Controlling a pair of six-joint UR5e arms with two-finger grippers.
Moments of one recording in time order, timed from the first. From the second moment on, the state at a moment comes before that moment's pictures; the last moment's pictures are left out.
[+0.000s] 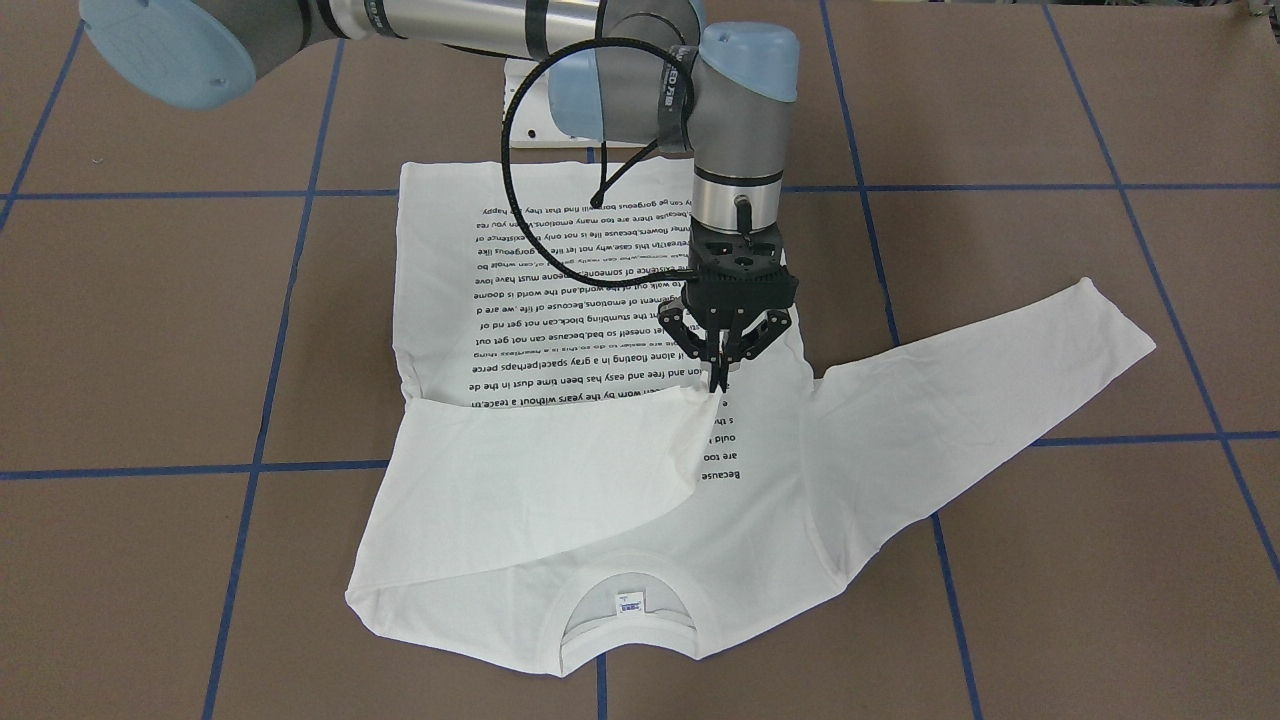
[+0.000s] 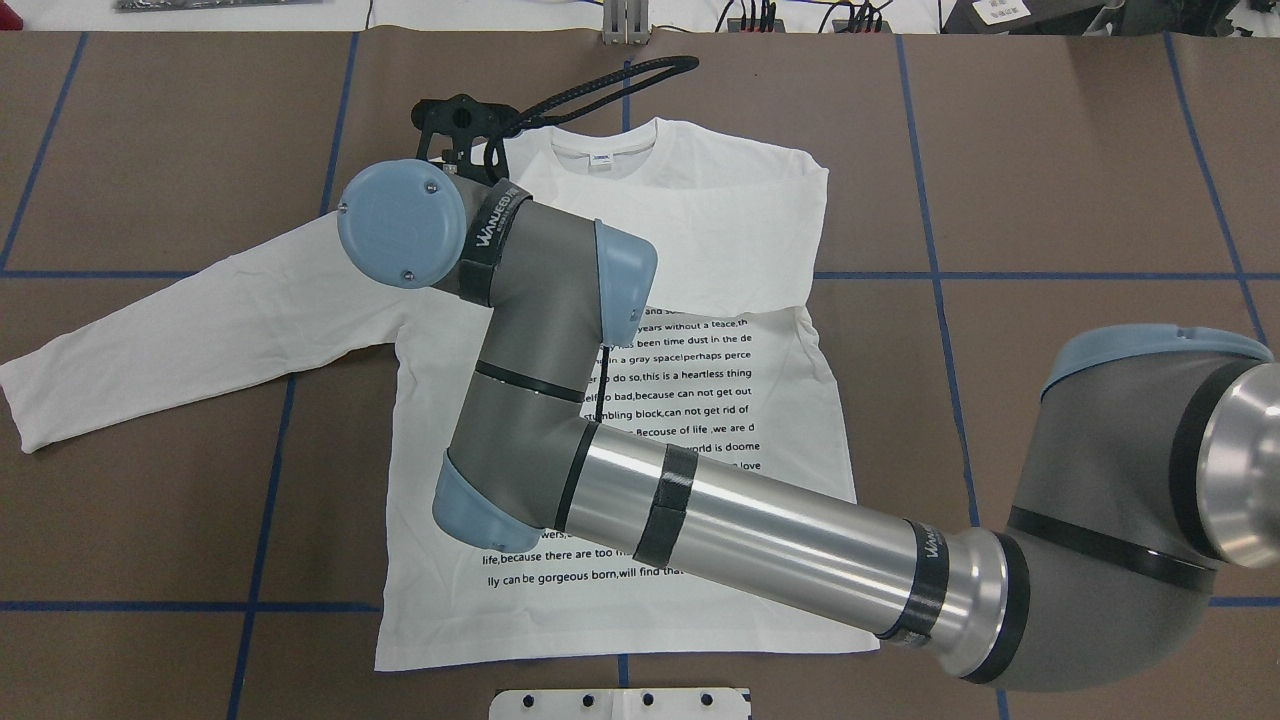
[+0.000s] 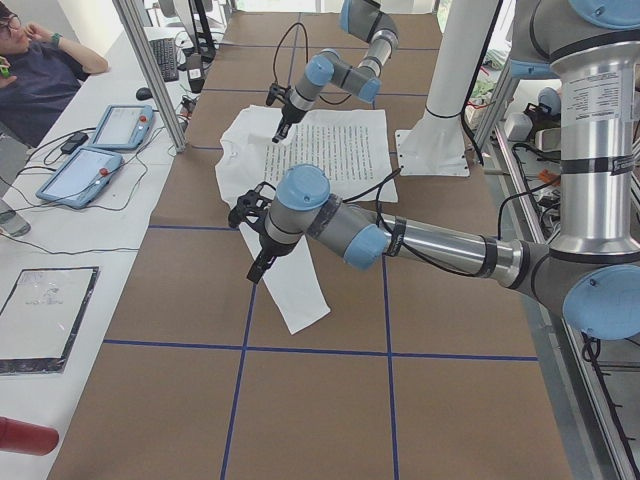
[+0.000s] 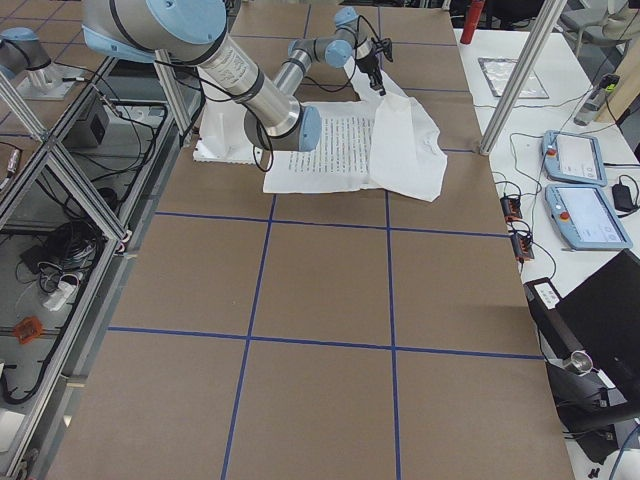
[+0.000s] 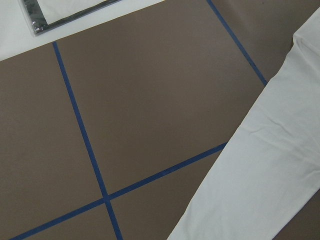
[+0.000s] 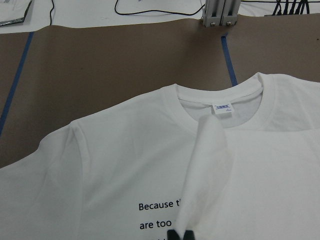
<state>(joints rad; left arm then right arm) -1.53 -1.47 -1.88 -1.96 -2.38 -0.04 0.45 -0.38 1.16 -1.47 1.35 1.33</state>
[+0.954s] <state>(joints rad) -1.52 -1.52 -1.88 -2.01 -2.38 -0.07 0.64 -0.39 1.12 -1.46 1.65 1.33</state>
